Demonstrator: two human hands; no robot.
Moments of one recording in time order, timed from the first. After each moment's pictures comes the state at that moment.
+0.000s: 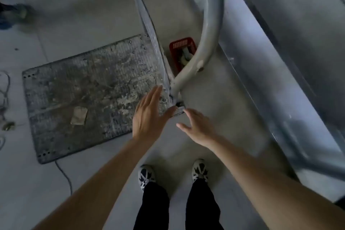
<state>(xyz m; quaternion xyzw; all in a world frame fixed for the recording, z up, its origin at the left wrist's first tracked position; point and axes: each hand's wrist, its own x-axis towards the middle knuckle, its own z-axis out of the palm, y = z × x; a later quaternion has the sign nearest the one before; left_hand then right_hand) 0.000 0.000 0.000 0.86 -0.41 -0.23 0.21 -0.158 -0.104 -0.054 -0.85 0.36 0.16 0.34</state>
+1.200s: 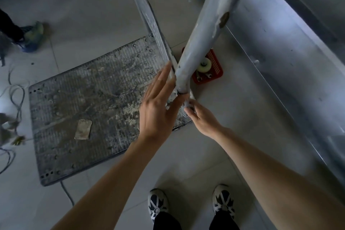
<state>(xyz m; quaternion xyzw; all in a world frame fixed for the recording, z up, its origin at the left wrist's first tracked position) 0.030 -0.056 -0.061 0.79 -0.49 -0.05 0.37 -0.094 -0.163 -0.202 -0.80 0.32 -0.01 0.51</state>
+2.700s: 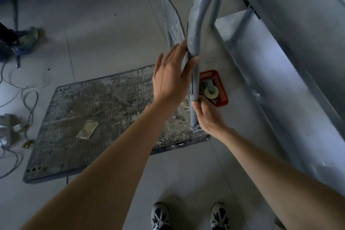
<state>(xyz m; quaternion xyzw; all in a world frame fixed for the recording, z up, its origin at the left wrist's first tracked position) 0.181 -0.144 0.068 0.83 -0.42 -0.08 0.36 0.031 -0.200 -0.048 -0.83 0.36 -0.04 0.43</state>
